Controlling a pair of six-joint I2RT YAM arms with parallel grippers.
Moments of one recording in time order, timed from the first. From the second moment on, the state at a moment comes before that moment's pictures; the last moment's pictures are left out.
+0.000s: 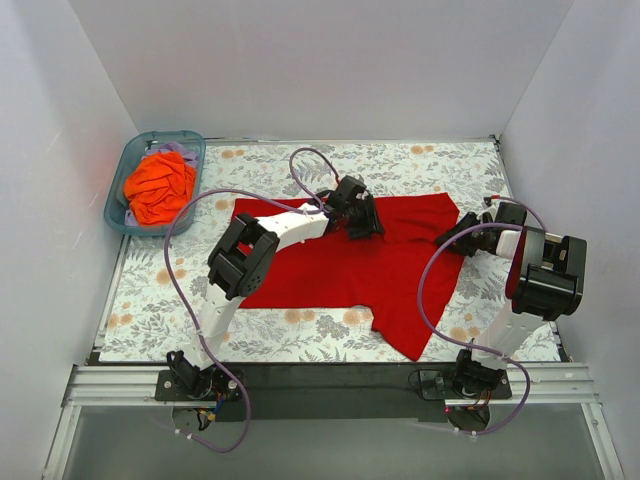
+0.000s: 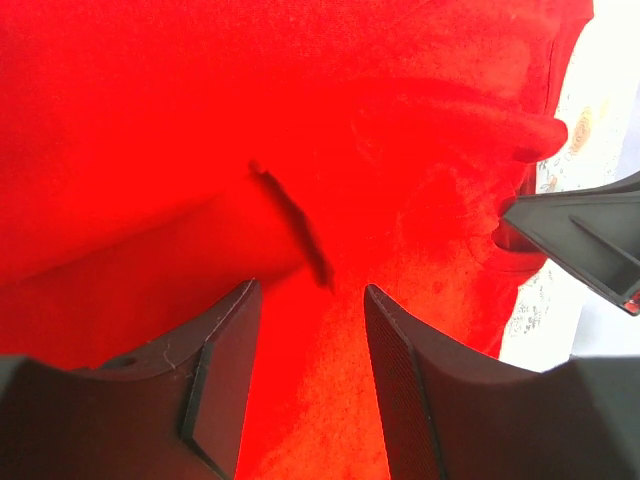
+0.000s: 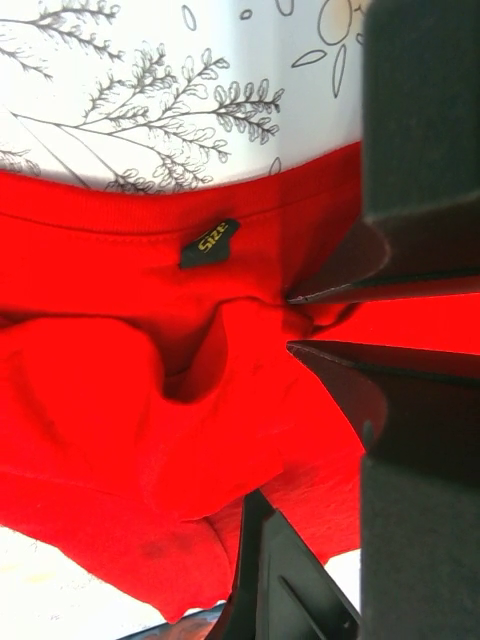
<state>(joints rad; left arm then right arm) -0.75 2.28 1.70 -0.17 0.17 -0.86 -0.29 1.77 0.81 0.04 -0.68 0.44</state>
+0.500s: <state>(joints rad) -0.75 2.32 1.73 -0.15 0.18 -0.87 -0.29 1.76 0.82 0.04 -0.67 0.44</state>
